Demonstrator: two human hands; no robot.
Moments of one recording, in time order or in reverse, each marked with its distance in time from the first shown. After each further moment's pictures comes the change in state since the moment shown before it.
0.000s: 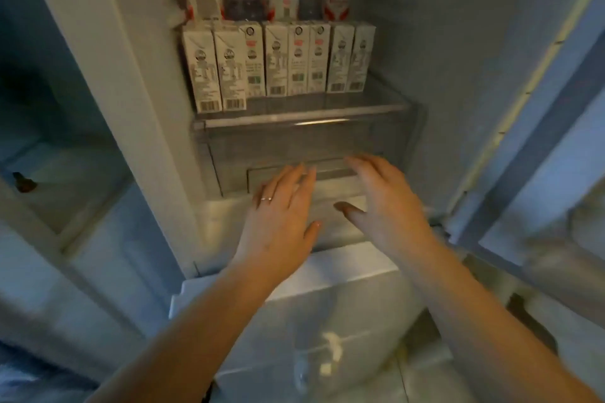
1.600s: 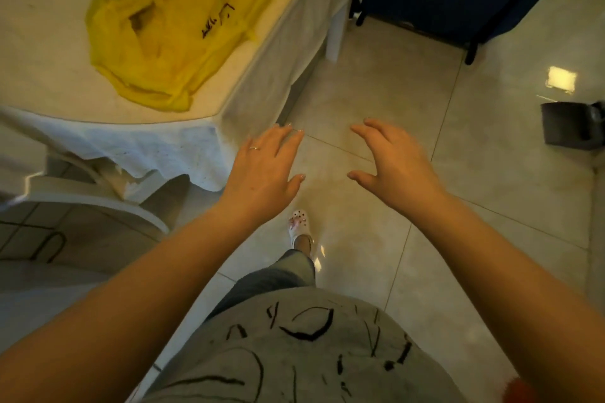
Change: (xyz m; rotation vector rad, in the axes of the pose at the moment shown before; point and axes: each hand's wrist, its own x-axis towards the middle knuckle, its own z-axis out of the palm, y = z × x) left_hand -0.236 0.783 0.250 -0.335 -0.674 1.059; right_hand -0.732 0.413 -0.349 -0.287 -0.119 1.219
